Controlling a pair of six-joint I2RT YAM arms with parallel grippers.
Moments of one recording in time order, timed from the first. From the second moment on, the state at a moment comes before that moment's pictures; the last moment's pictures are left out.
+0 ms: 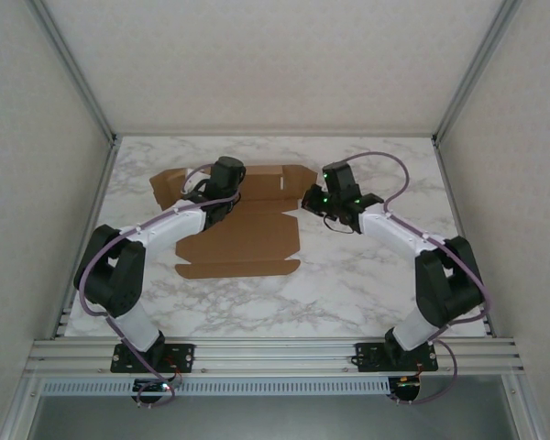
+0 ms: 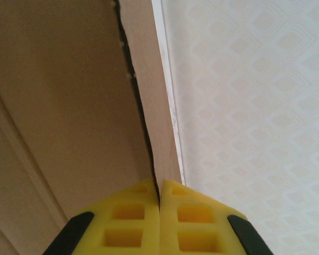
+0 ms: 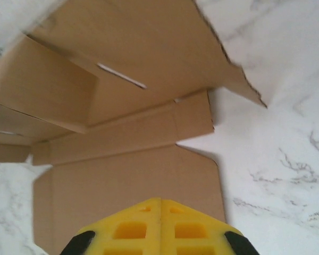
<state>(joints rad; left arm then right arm) -0.49 1.70 1.16 -0.06 -0.53 -1.71 0.51 1.61 1.09 -0.25 -0.15 0.76</state>
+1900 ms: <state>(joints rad) -0.46 1.68 1.13 -0.03 -0.51 -1.71 0.48 2.02 1.26 -0.05 -0.25 0.85</state>
